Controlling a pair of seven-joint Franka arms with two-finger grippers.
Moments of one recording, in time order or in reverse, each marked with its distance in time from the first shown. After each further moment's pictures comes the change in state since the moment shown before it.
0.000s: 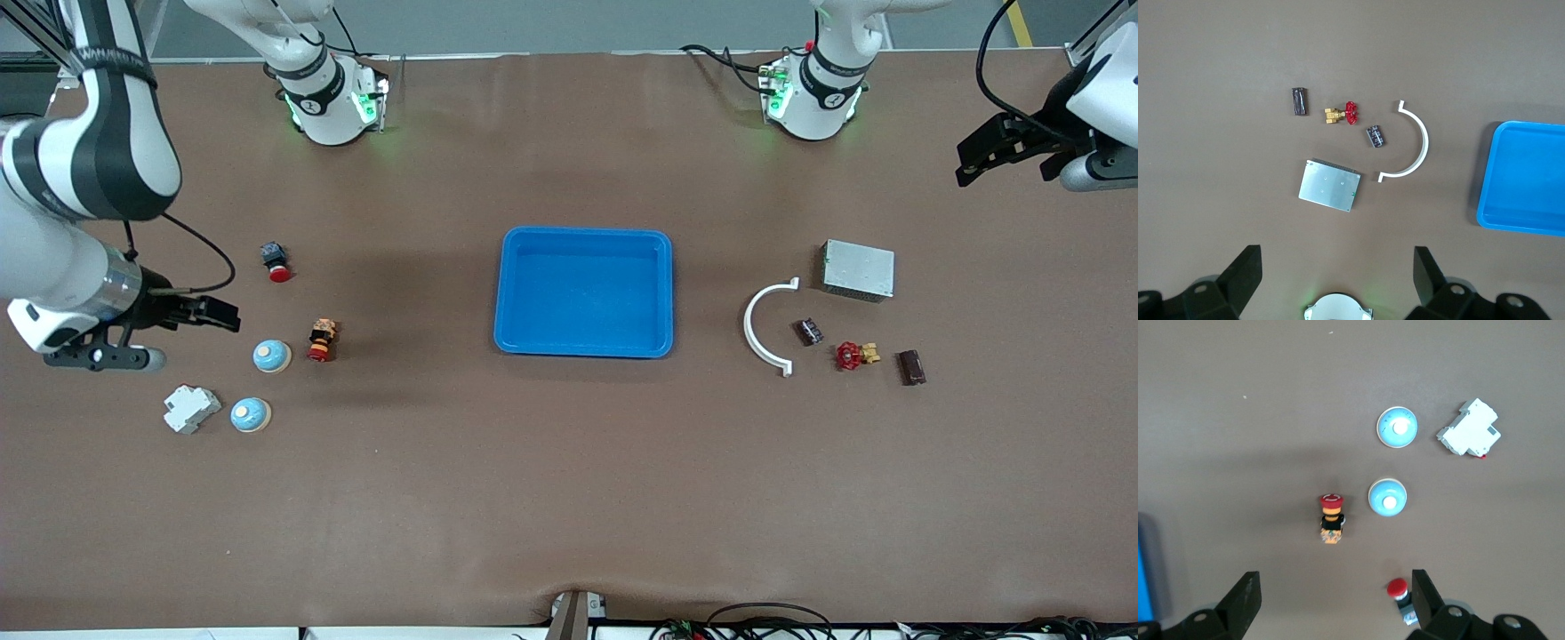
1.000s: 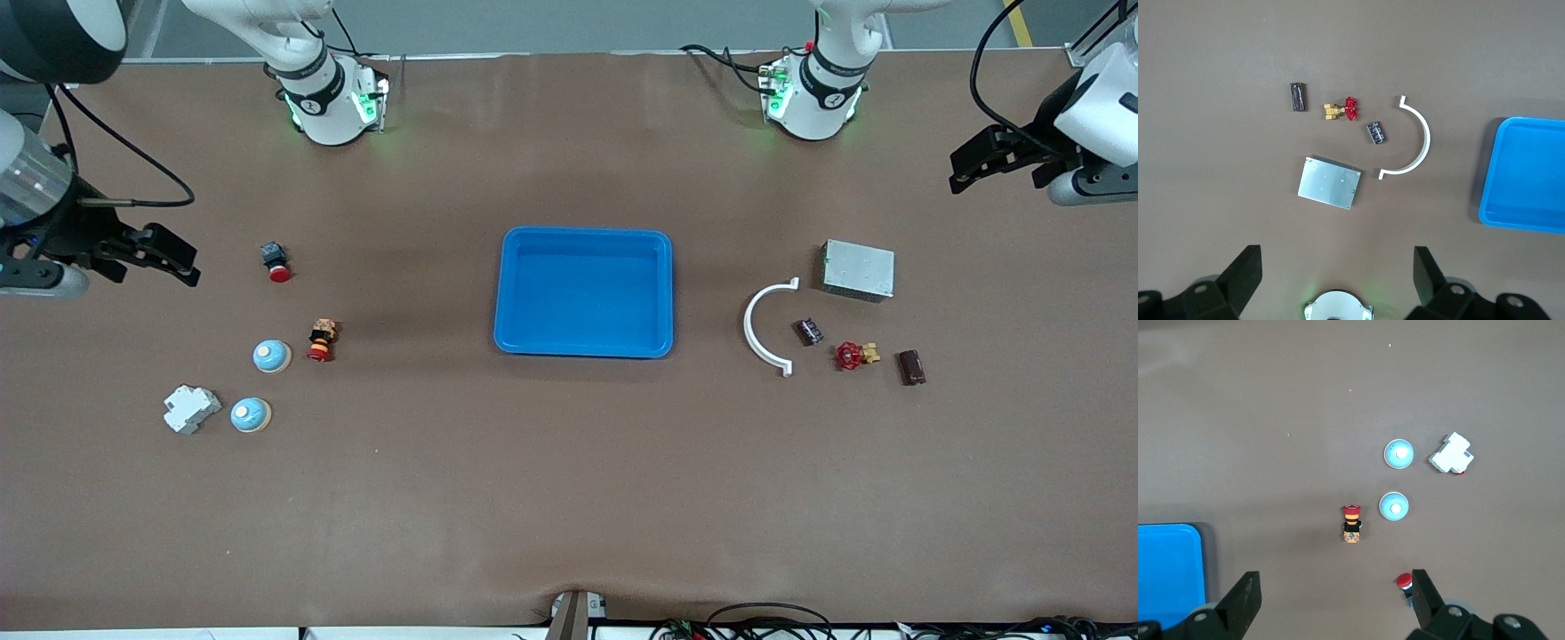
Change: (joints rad) left arm 0.000 0.016 0.000 -0.005 0.000 0.000 0.000; right arm 0.045 -0.118 -0.005 0.159 0.001 -0.132 0.060
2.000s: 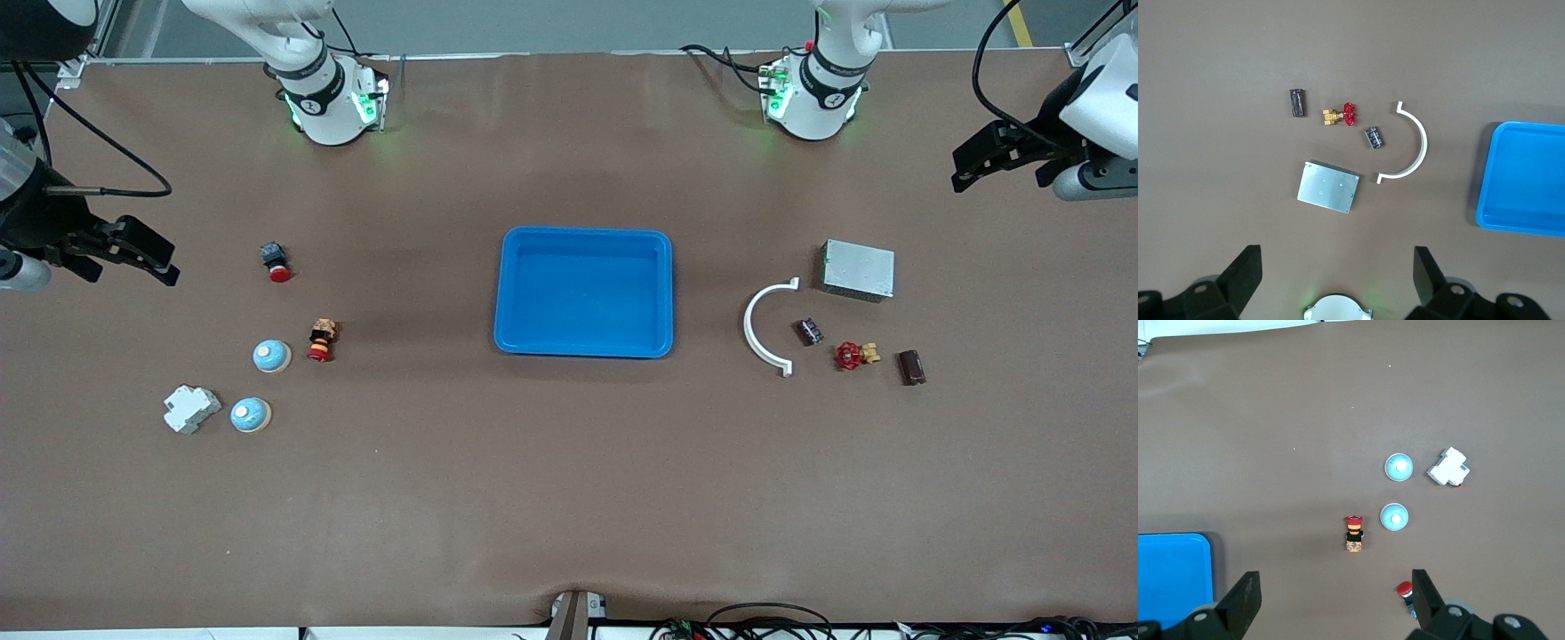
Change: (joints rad) left arm -0.002 0.002 -0.002 0.023 0.000 0.000 0.000; right arm 0.002 0.024 0.000 0.078 0.000 -0.020 0.000
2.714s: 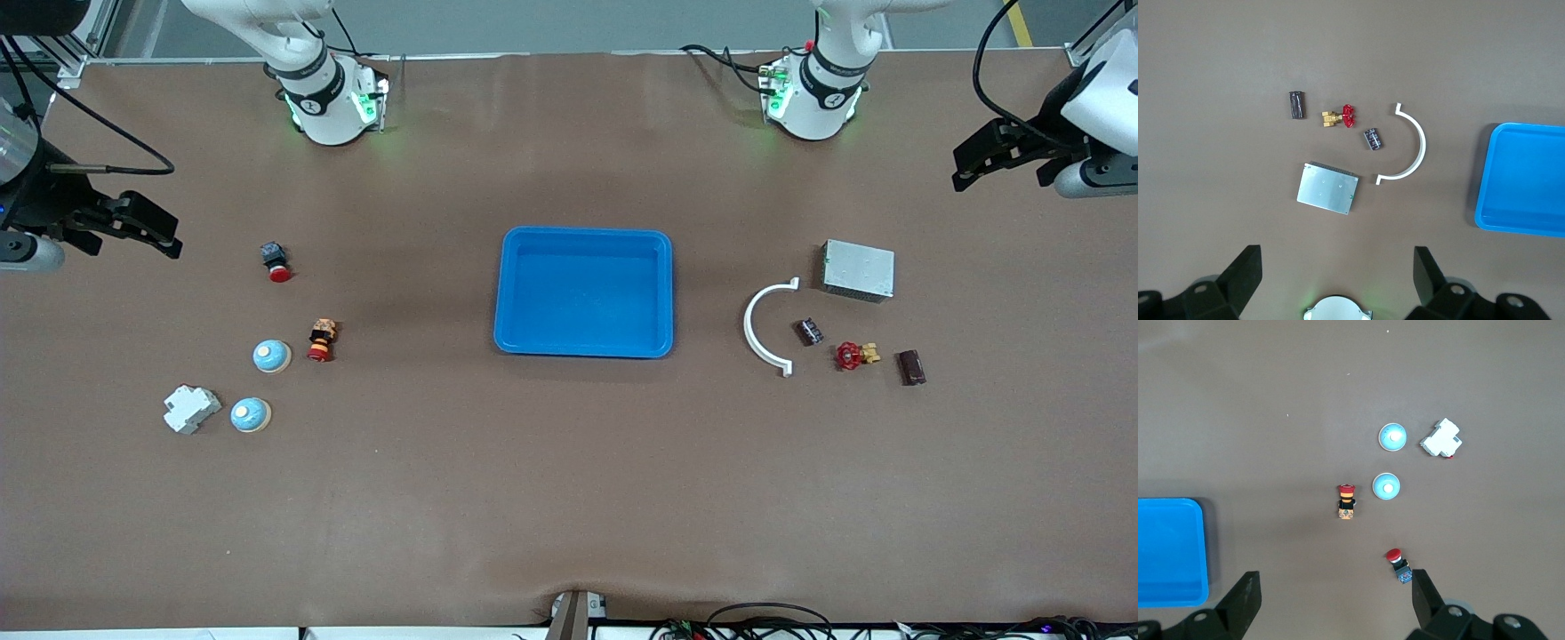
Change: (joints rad) left arm -0.003 0.000 -0.001 0.005 0.000 0.000 0.000; right arm 0.020 0.005 0.004 0.059 -0.025 -0.154 -0.024
